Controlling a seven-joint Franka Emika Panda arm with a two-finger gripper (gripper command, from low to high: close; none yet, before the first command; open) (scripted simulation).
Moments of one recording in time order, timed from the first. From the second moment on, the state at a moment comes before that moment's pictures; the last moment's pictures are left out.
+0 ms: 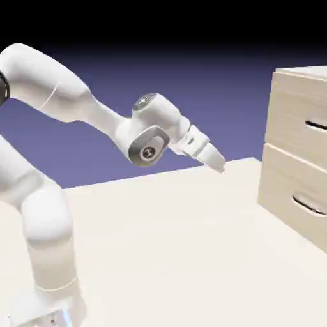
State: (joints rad) arm 0.00 -0.54 0.03 -2.79 -0.04 3.03 0.69
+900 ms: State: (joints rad) arm -0.31 0.21 0.63 -2.37 -1.00 2.85 -0.49
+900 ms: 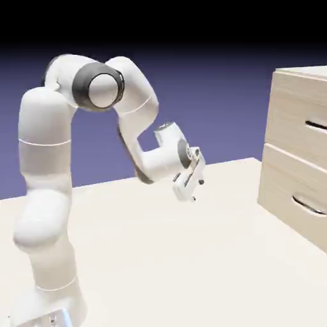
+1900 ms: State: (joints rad) arm -0.66 1.03 1.31 -1.90 -2.07 2.66 -1.79
